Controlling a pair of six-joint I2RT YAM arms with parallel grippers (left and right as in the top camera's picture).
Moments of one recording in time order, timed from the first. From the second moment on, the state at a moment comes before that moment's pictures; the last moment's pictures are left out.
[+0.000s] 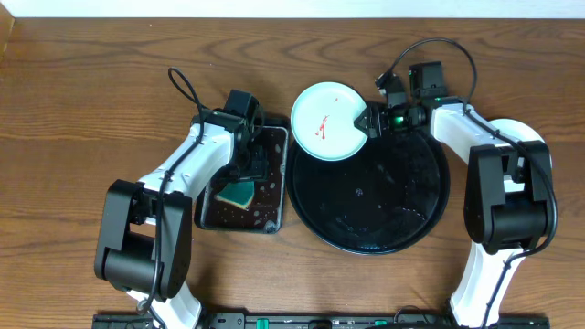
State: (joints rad) left arm -0.27 1.83 1.18 -0.86 0.05 -0.32; right arm 0.12 2.10 1.33 -0.35 -0.55 0.00
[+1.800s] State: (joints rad) left arm -0.27 1.83 1.18 -0.91 0.04 -0.31; right arm 0.11 1.85 1.22 -0.79 -0.21 0.04
